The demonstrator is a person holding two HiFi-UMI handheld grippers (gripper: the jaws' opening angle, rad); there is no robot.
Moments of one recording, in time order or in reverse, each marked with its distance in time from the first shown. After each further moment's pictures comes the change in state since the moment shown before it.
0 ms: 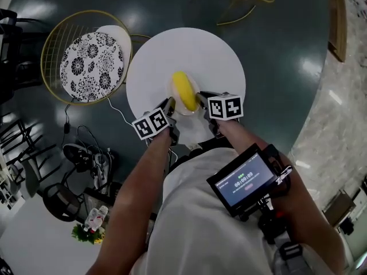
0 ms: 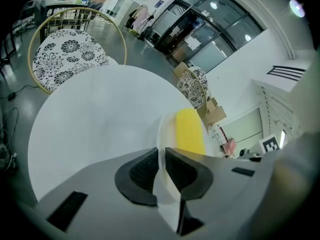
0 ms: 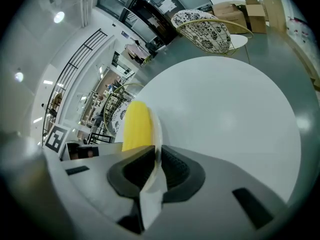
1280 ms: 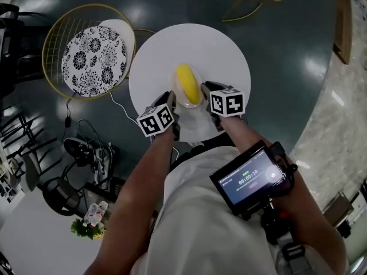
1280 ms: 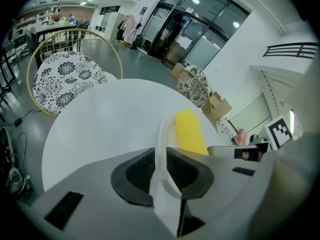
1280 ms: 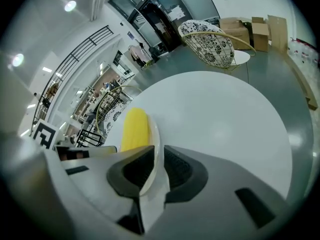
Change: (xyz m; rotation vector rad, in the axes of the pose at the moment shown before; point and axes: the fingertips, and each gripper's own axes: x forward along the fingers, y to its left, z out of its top) left arm -0.008 0.010 0.011 0.149 -0.051 0.109; right arm 0.000 -0.006 0.022 -0.108 -0.064 -0.101
